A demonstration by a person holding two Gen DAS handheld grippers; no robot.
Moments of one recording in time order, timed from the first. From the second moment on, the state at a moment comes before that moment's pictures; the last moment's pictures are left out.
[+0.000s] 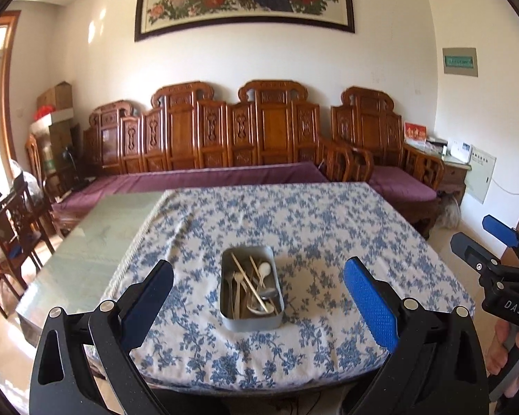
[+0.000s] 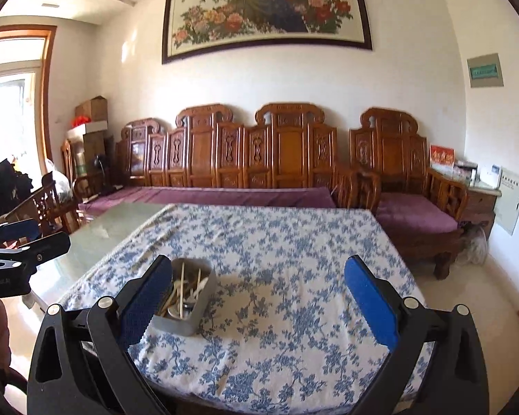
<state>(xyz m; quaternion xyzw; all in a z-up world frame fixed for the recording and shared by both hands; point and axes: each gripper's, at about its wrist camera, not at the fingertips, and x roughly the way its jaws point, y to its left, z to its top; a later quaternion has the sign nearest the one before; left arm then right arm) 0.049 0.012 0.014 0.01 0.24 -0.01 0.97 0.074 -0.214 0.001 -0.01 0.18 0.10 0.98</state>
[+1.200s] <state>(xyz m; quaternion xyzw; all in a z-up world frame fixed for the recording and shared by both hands) 0.032 0.009 0.024 0.00 0.21 -0.01 0.98 0.057 -0.215 0.022 0.00 0.16 0.09 0.98</state>
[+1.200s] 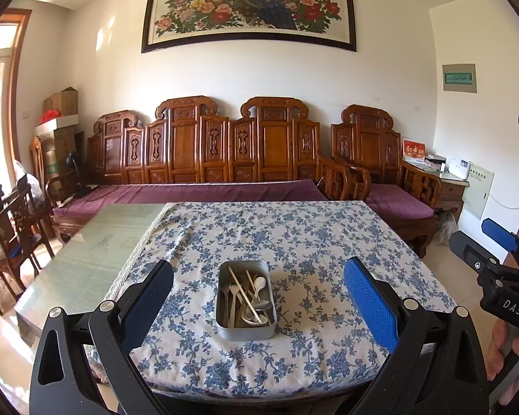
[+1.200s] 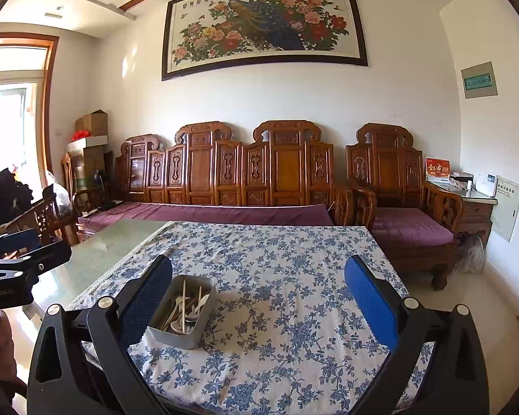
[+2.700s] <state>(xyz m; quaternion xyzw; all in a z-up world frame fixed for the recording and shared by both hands) 0.026 0.003 0.026 0.00 0.20 -0.01 0.98 0.057 -0.215 0.020 0.00 0.15 0.09 0.98</state>
